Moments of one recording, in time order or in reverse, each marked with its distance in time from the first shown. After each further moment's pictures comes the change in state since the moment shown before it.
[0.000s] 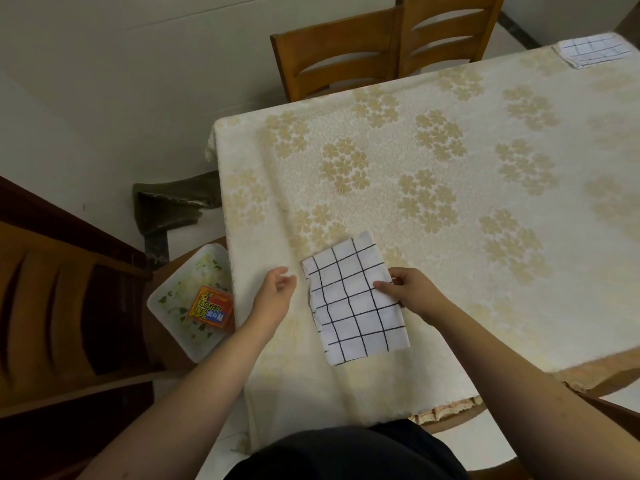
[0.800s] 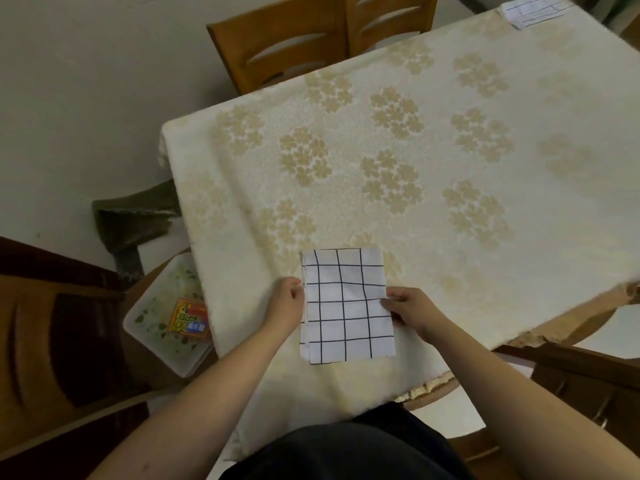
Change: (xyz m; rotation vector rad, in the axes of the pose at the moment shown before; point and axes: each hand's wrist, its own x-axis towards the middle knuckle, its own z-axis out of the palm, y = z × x) left_hand 0.007 -0.014 0.067 0.373 -0.097 0.103; right_hand -0.035 0.076 -0.001 0.358 0.120 0.200
